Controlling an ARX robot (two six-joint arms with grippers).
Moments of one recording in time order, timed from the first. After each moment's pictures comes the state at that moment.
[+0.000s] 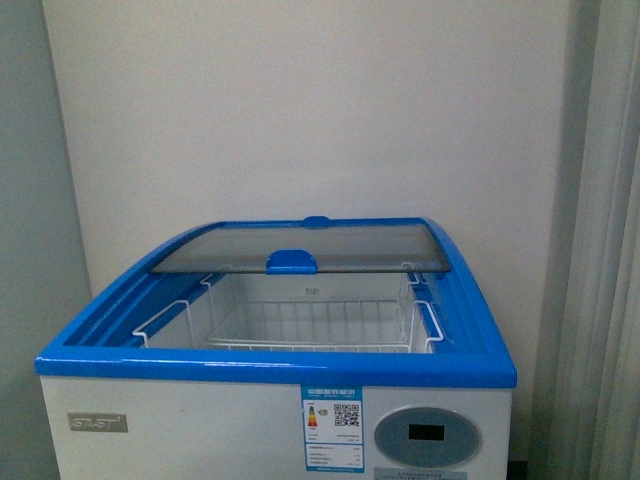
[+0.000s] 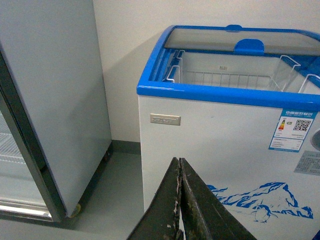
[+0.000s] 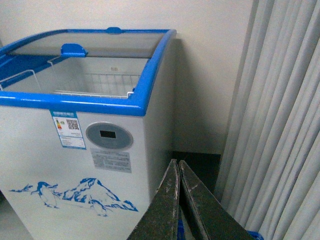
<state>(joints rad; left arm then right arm) 0.00 0.01 0.01 0.00 0.00 0.00 0.00 0.08 0.09 -0.02 0.00 0.00</state>
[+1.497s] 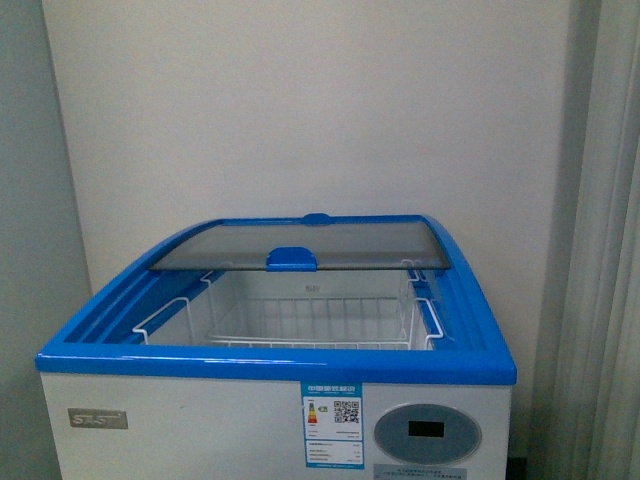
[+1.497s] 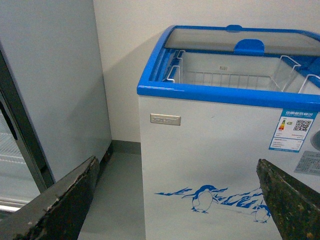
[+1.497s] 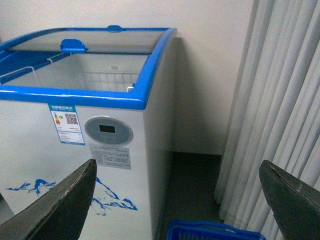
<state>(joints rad) 0.00 0.01 0.01 0.00 0.00 0.00 0.00 0.01 0.02 0.00 0.00 0.00</state>
